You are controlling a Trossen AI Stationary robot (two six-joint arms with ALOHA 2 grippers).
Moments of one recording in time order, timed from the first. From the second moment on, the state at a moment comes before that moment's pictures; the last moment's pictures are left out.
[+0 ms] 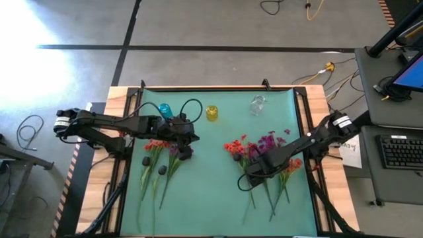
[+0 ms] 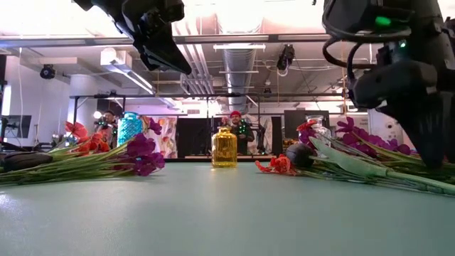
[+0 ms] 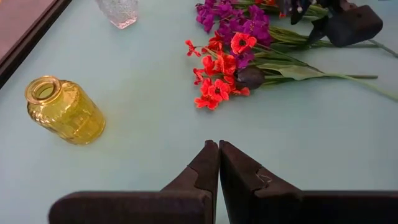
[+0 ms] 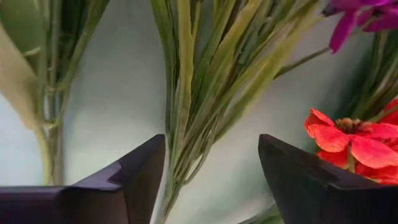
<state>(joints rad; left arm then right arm) -0.01 1.28 0.92 -0.34 -0.12 -0.16 0.36 1.70 1.01 -0.93 -0.13 1.43</state>
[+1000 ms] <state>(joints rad) -0.01 1.28 0.92 -0.34 -0.12 -0.16 0.36 1.76 1.01 -0.82 -0.13 1.42</state>
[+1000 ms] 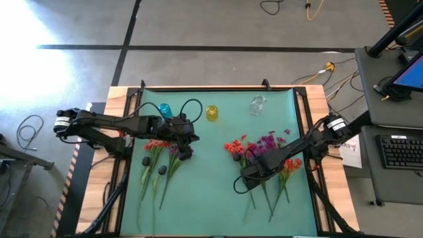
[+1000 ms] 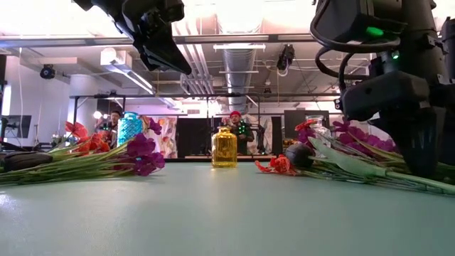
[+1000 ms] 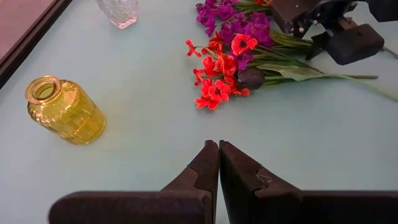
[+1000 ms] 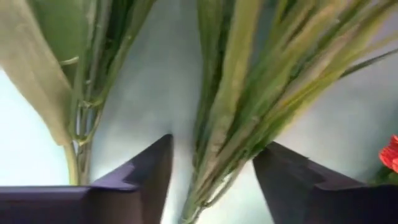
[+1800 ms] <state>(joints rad) -0.01 1.28 0.92 -0.35 -0.12 -0.16 0.36 1.59 1.00 -0.90 -0.06 1.43</state>
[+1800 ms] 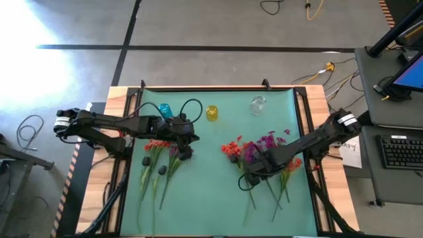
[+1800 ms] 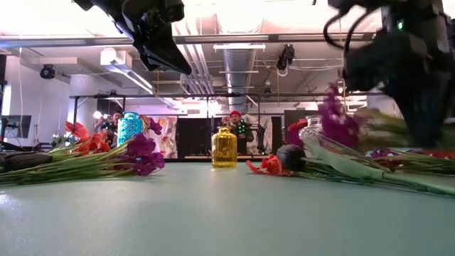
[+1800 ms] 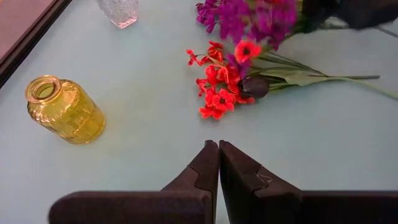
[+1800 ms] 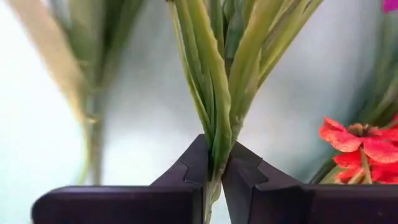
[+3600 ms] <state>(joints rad) -0.04 1.25 0.92 -0.51 -0.11 -0.19 0.06 1.27 0.99 0.00 0.59 0.13</state>
